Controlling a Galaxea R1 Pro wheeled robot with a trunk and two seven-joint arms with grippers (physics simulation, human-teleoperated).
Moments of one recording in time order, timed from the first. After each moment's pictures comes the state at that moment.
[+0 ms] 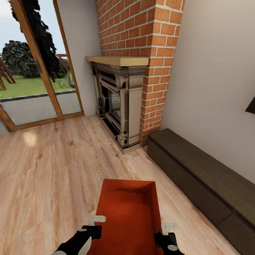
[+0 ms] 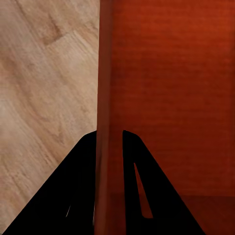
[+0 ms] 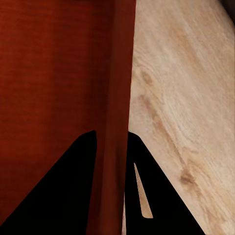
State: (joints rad) left arm -0.53 -0.08 -0.09 -0.27 0.07 0.13 0.08; right arm -0.46 0.06 0.56 -0.25 -0.45 -0.12 -0.27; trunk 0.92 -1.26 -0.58
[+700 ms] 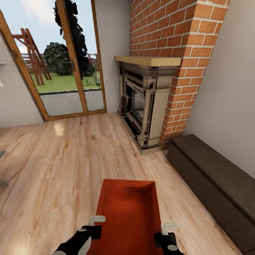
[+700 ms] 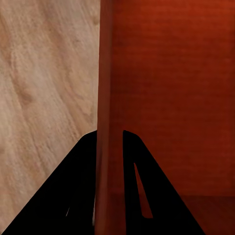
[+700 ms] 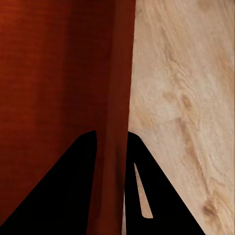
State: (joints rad) left arm -0.53 -0.08 -0.10 -0.27 0.08 0.13 0.08; right arm -0.46 0.06 0.56 -0.25 -0.46 -0.12 -0.27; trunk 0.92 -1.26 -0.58
